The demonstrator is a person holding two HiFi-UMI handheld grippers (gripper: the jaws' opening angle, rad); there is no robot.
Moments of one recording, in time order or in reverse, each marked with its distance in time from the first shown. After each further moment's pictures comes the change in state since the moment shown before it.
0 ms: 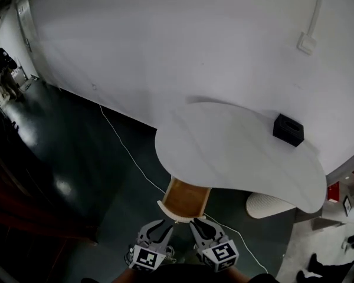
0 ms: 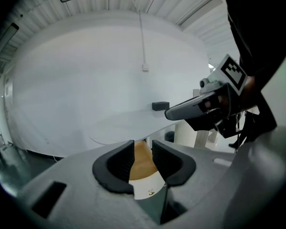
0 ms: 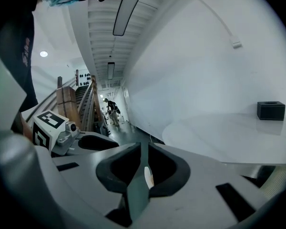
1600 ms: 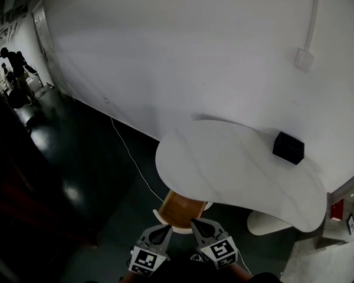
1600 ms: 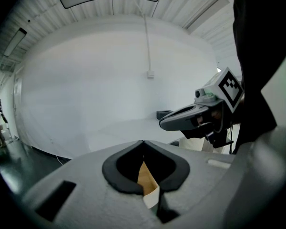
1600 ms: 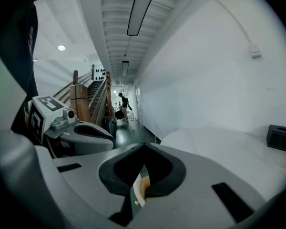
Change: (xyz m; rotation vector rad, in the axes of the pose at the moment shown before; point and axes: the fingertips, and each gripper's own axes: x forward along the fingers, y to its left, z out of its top) left arm 0.019 -0.027 0.083 -0.061 -0.050 0.088; right arm -0.018 -0.044 0.053 -0.148 -0.008 0.121
